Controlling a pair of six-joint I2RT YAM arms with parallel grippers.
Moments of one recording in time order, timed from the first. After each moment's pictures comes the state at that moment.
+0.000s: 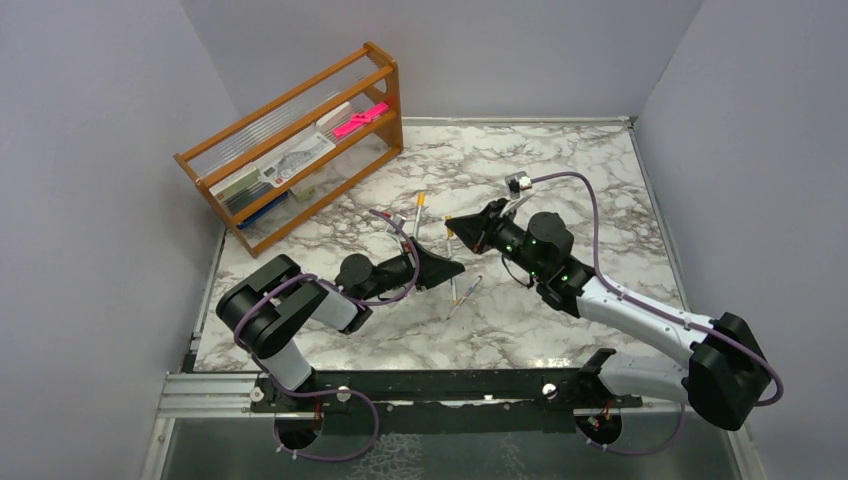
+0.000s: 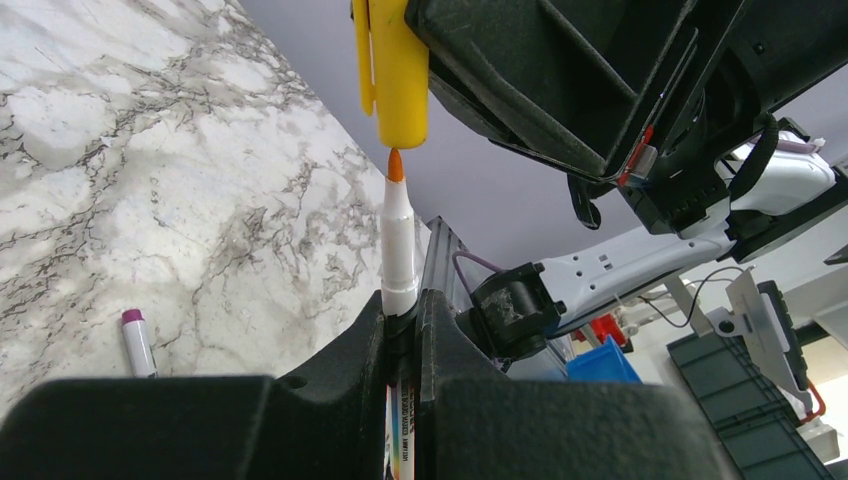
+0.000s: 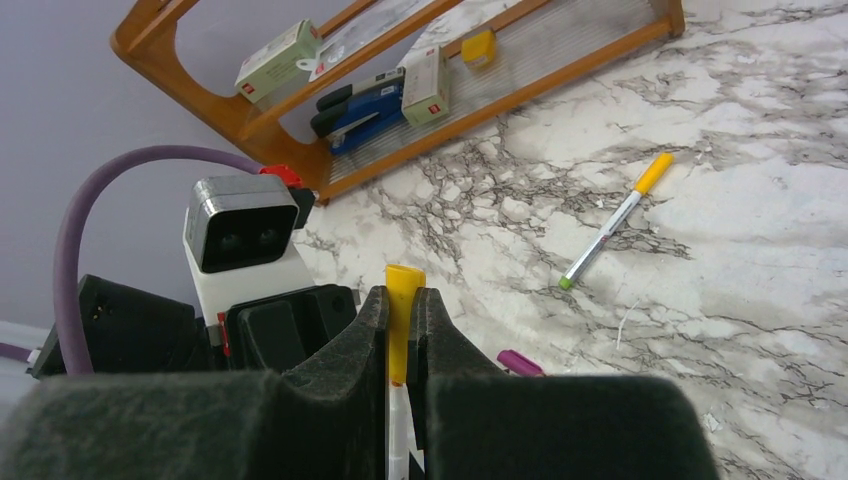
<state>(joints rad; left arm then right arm) -0.72 1.64 0.35 1.50 0.49 -1.02 0.74 1.16 0.65 0.47 -0.06 0.54</state>
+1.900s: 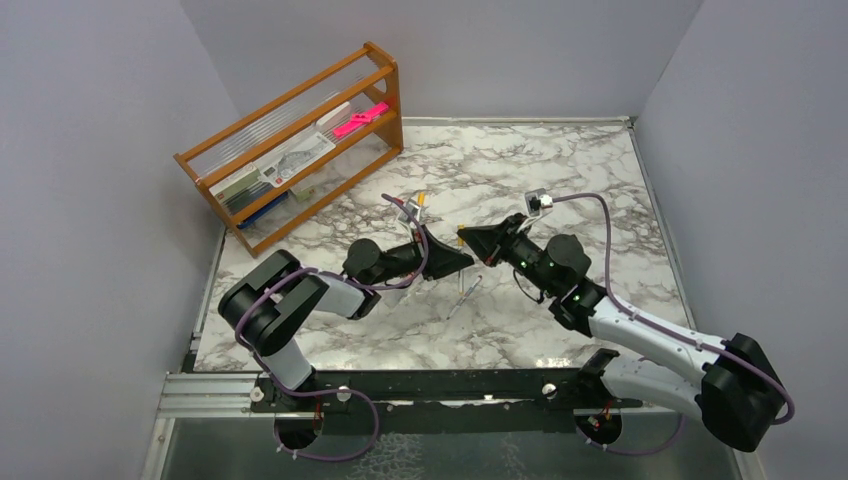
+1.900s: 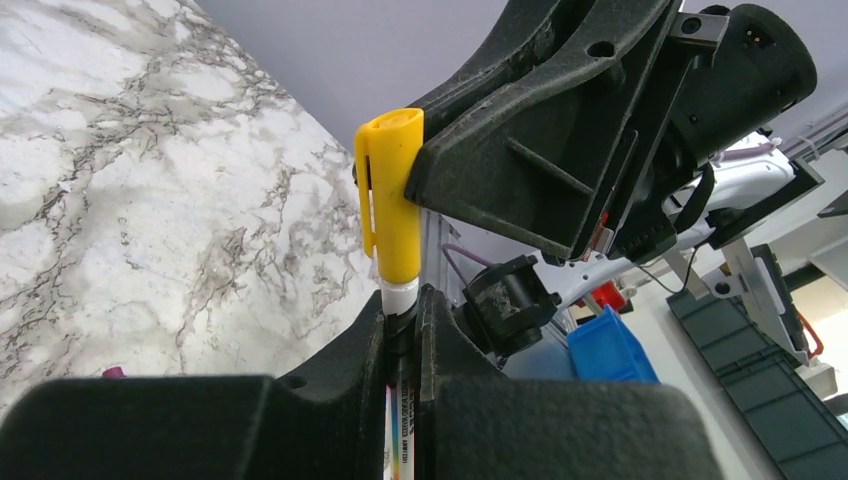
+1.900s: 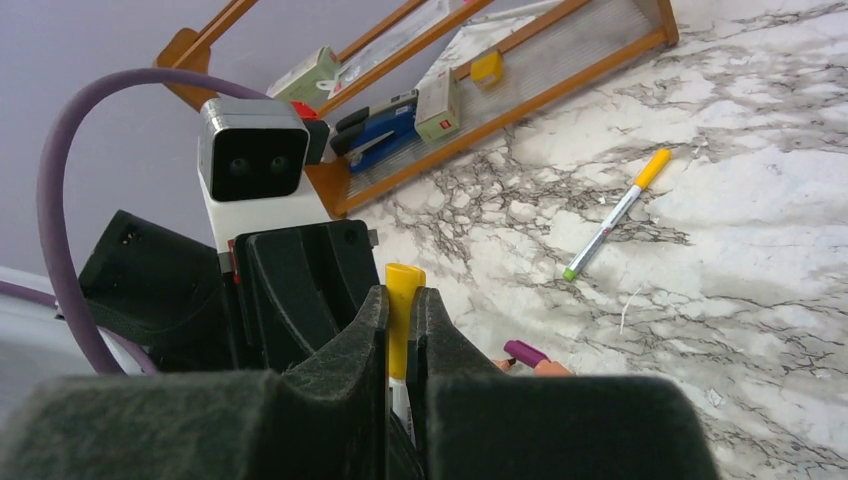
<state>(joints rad) -0.69 1.65 0.48 1.43 0.60 -1.00 0.73 1.03 0.48 0.60 -0.04 0.59</state>
